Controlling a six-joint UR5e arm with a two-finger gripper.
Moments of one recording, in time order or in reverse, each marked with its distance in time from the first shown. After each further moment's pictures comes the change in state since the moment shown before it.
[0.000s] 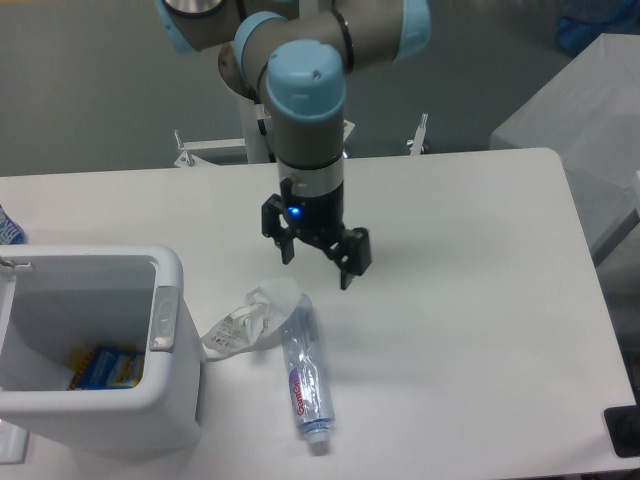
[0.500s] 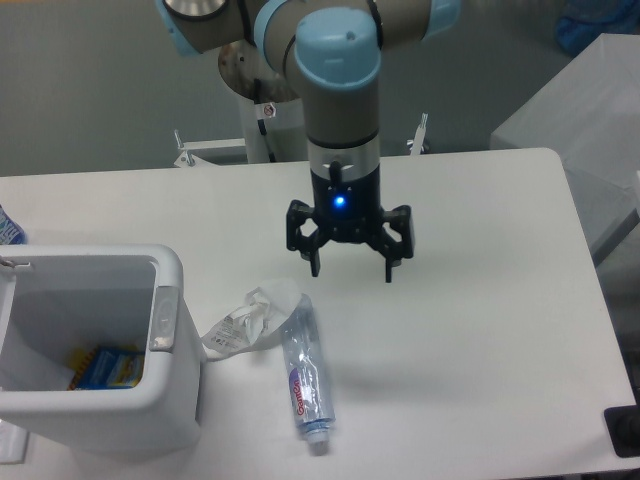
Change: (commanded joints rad) arm 0.043 0.020 0.088 -0.005 0.002 -0.356
